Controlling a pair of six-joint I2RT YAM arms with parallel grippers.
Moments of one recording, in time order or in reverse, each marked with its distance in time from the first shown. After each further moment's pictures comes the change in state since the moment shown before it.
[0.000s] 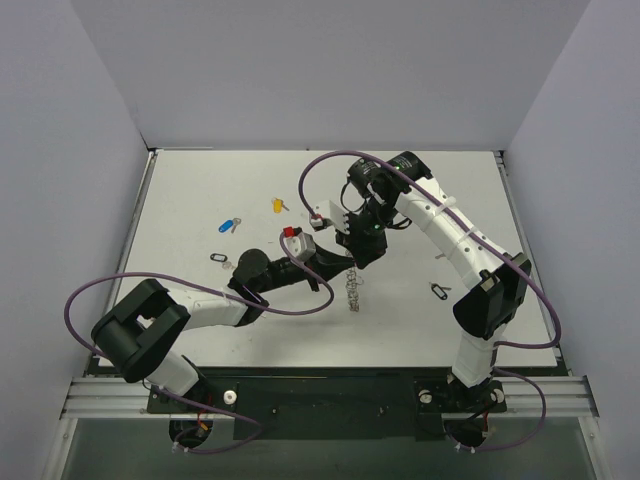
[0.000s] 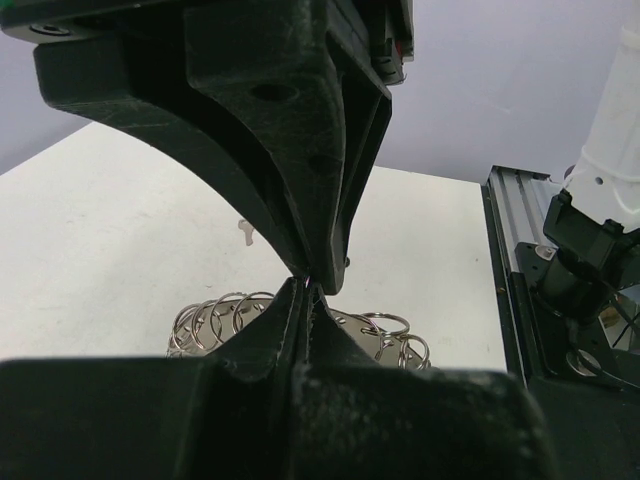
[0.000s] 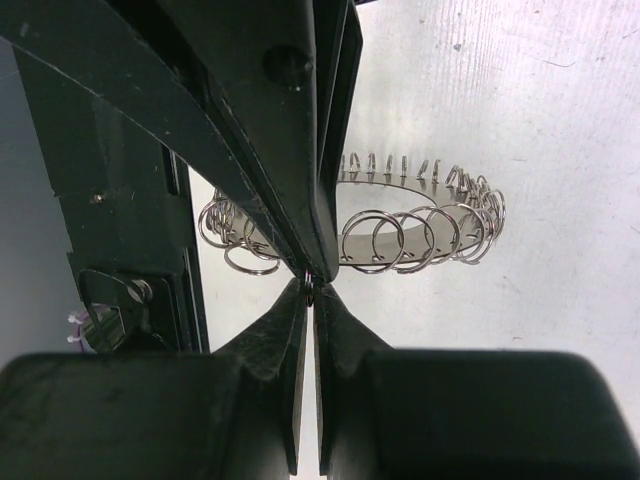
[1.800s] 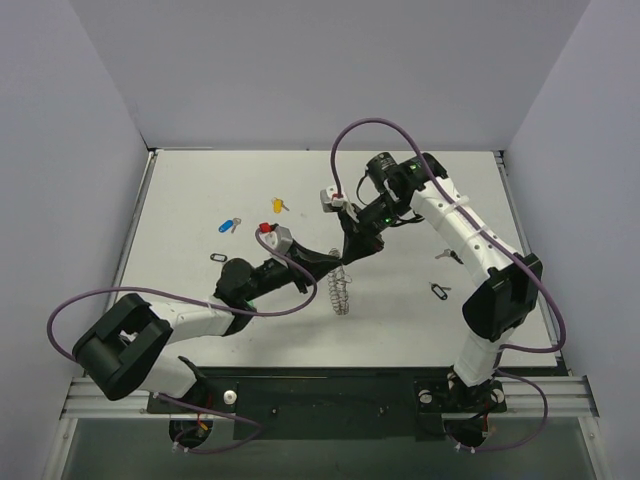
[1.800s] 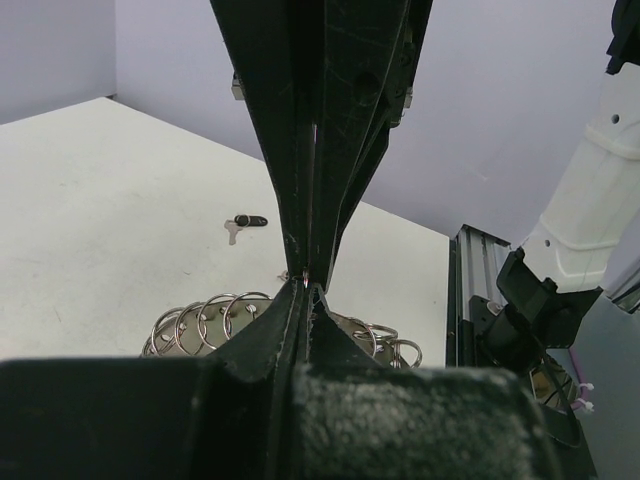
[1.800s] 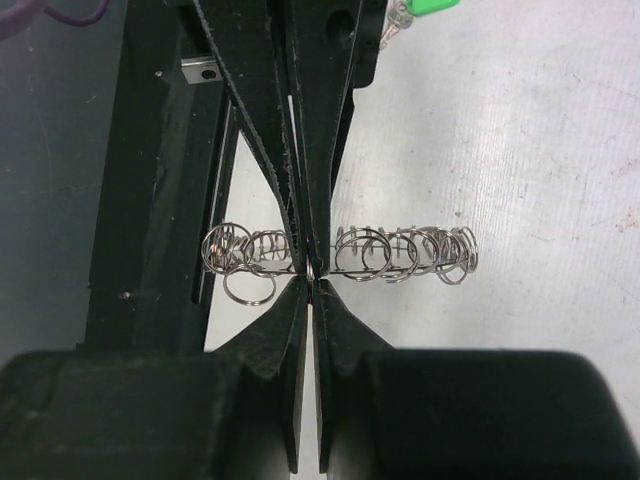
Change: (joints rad) left arm 0.035 -0.118 -0.106 0.038 -0.094 -0.243; right arm -0.114 -0.048 -0.130 0.139 -0.446 -0.163
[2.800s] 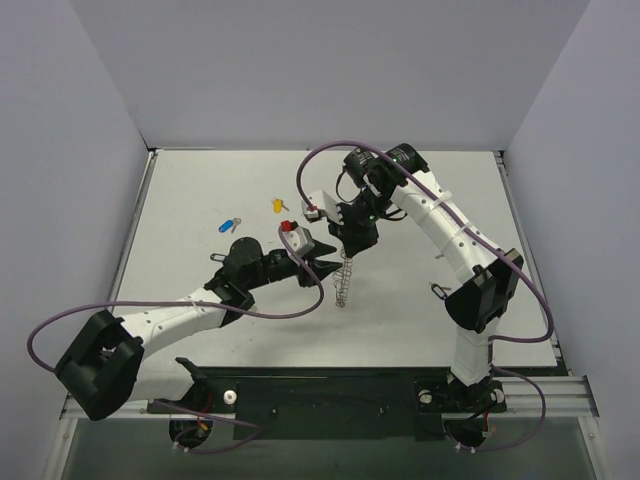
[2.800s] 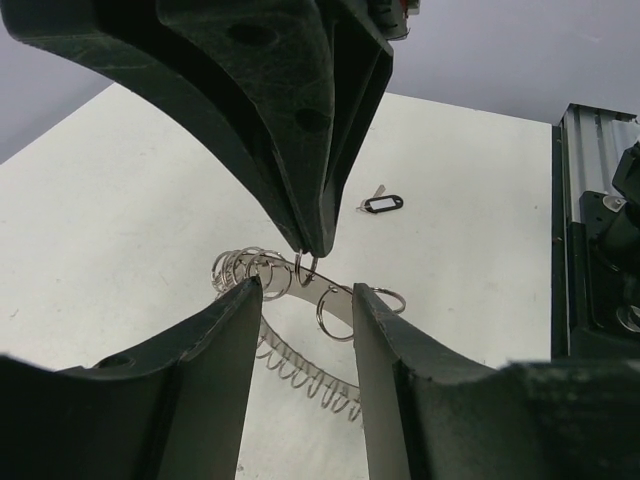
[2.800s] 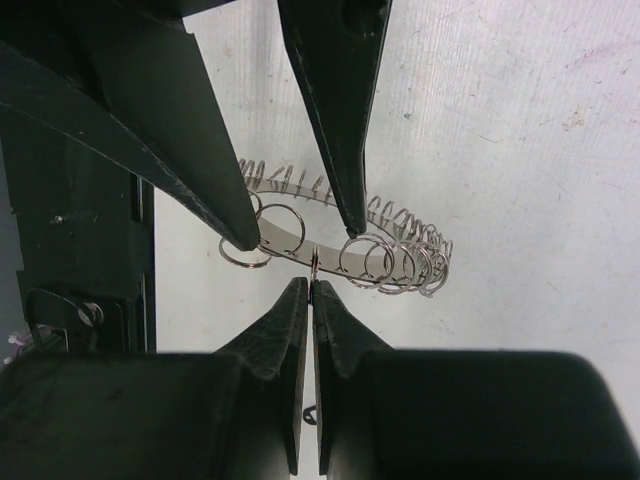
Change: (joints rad) left arm 0.003 -0.137 0.153 -0.556 0.023 0.418; right arm 0.108 0.114 0.254 -0.127 0.383 0.067
